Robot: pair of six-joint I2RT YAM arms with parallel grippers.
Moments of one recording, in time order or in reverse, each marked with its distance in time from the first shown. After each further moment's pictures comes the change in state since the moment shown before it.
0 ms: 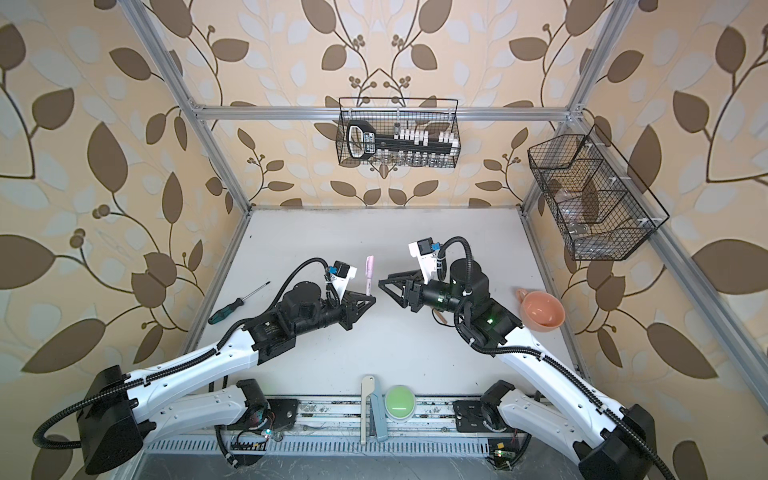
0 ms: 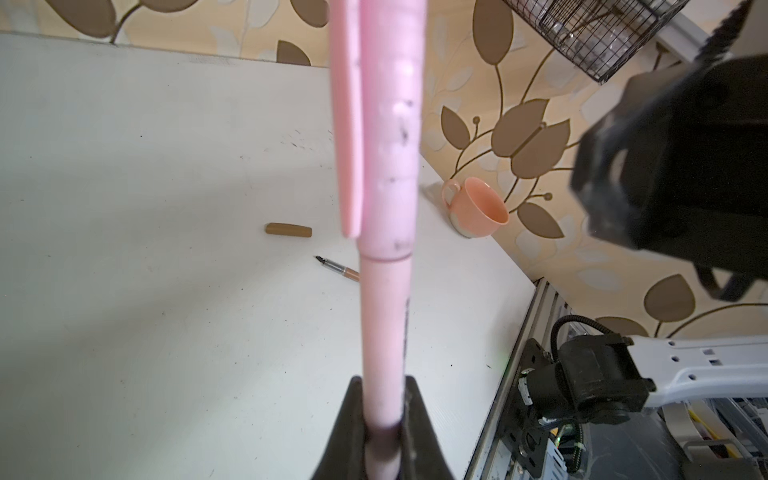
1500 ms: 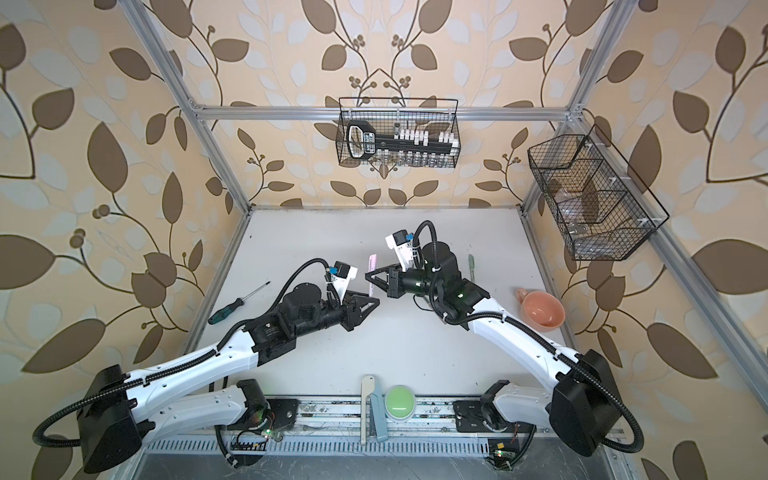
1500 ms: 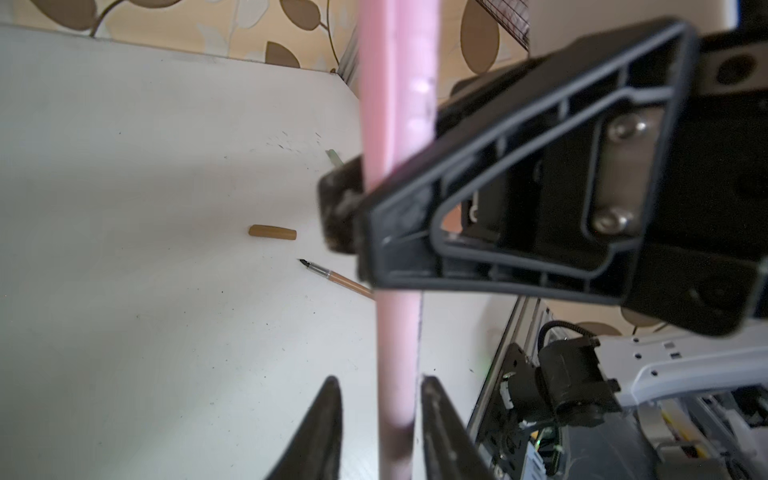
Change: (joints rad) left arm -0.021 -0.011 -0.006 0.013 -0.017 -0.045; right arm -0.015 0.266 0.130 0.041 -0.067 -0.010
